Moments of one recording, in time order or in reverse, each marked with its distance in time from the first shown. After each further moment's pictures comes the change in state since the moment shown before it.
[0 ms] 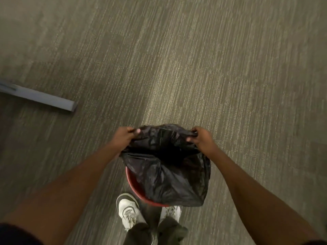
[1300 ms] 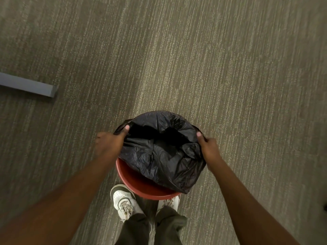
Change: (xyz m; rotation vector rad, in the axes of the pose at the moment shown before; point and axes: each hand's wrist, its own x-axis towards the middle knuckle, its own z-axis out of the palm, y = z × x) left_hand 0.013 -0.082 0.039 0.225 0.439 -0.496; right_hand -0.039 0.070 0.057 0.482 0.157 0.510
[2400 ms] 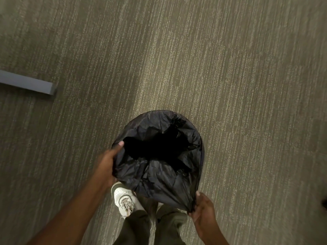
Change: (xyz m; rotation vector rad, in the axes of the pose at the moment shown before) left_hand -0.049 -0.047 -0.021 -0.942 -0.668 -0.188; right_hand -0.133 0.133 0.028 0.862 -0.089 0.412
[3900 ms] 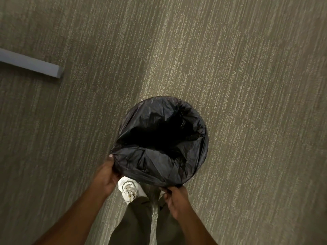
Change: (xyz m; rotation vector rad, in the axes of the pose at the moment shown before) left_hand 0.019 -0.075 -0.072 -0.100 0.210 -0.050; right_hand 0.028 0.061 0.056 -0.084 0.030 0.206
